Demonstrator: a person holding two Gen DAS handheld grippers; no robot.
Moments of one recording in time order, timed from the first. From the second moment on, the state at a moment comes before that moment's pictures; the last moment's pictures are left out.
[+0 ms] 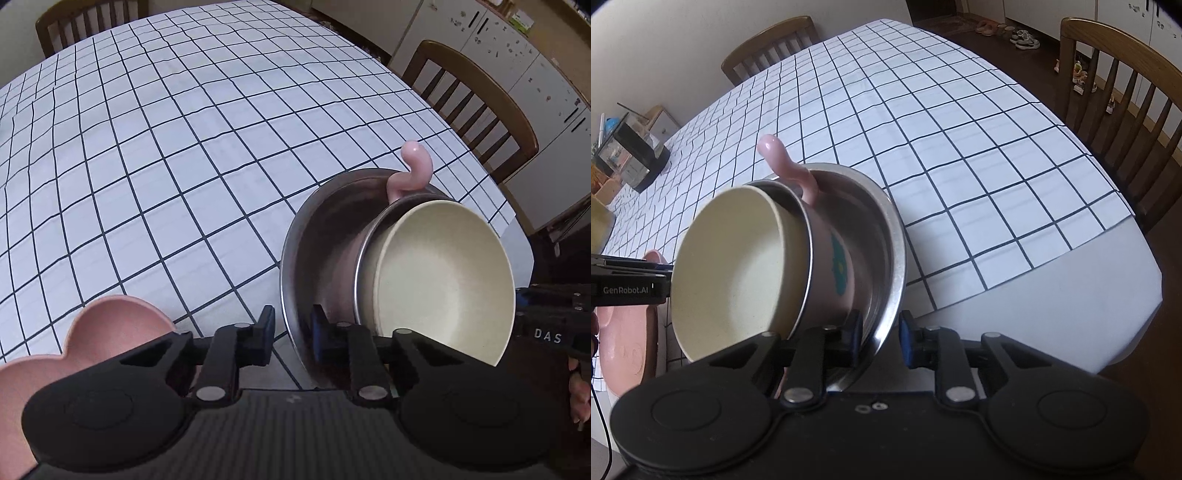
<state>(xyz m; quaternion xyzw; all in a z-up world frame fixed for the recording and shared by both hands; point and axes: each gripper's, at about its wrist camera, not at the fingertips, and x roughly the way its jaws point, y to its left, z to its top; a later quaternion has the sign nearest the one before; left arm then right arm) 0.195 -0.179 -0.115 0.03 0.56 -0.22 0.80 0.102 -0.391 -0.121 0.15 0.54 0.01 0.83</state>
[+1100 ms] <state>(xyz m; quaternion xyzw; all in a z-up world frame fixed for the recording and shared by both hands) 0.132 -0.103 -0.030 -0.02 0.49 -0.15 0.86 0.097 -0.342 -0.048 0.11 0.50 0.10 0.85</state>
